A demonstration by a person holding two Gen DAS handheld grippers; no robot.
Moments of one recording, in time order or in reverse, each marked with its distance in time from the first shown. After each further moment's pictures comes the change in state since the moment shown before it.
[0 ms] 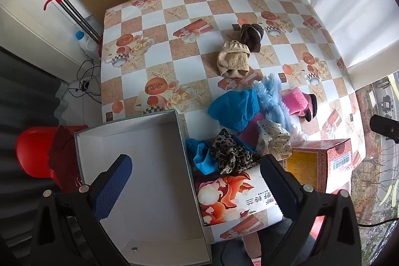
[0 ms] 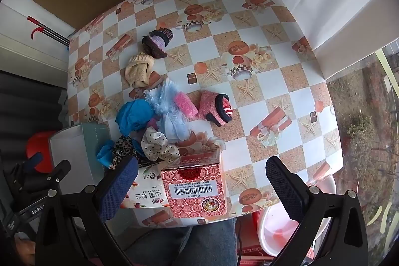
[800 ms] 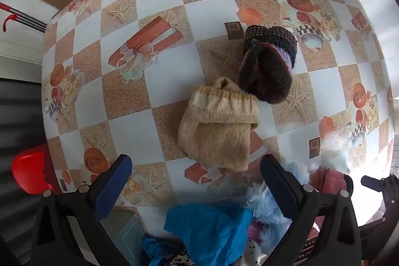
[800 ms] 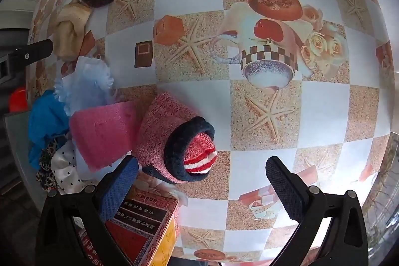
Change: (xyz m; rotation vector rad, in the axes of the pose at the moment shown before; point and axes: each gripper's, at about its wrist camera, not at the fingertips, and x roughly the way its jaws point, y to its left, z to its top) left arm 0.198 -0.069 0.151 0.021 0.201 0.090; right arm 0.211 -0.044 0.071 -0.230 0.327 0.050
